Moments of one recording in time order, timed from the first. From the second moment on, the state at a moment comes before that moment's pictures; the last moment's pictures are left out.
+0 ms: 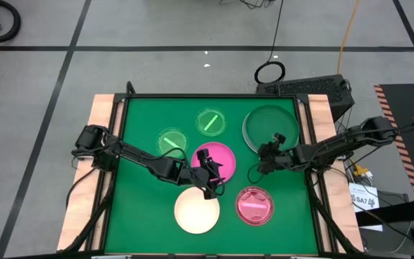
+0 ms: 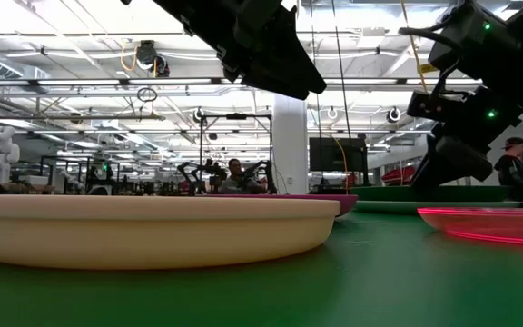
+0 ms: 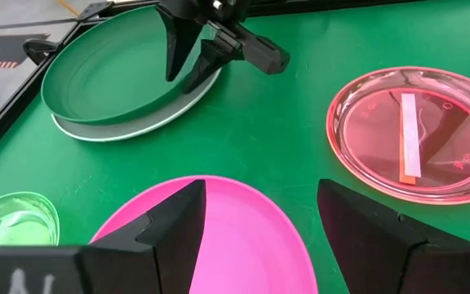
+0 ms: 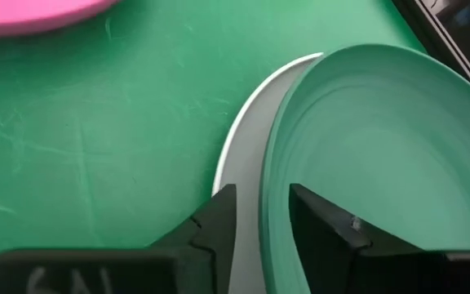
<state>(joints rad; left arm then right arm) -0.27 1.82 1.21 0.00 -0.44 -0.10 0.18 1.18 0.36 -0.28 0.68 0.38</state>
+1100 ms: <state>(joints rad) -0.26 1.81 1.21 -0.36 -0.31 -0.04 0.33 0.94 0.36 -0.27 0.52 0.31</state>
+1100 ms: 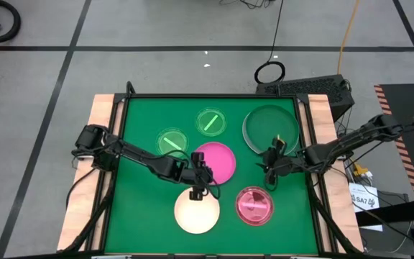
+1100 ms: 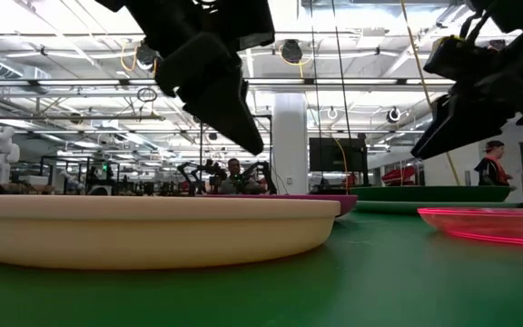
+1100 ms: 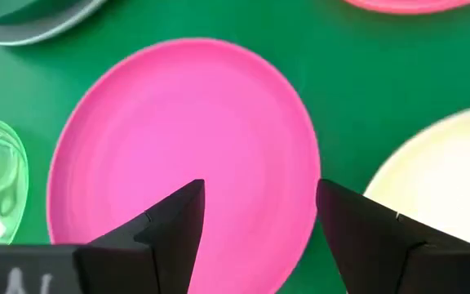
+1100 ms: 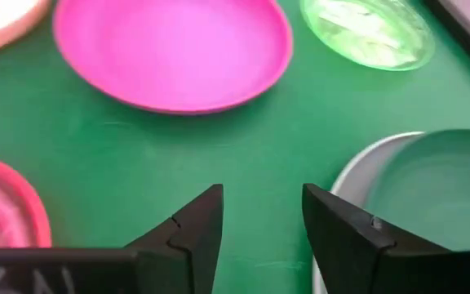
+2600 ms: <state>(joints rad) -0.24 1.81 1.19 -0.52 -0.21 0.05 0.39 0.94 0.36 -0.21 0.52 0.25</state>
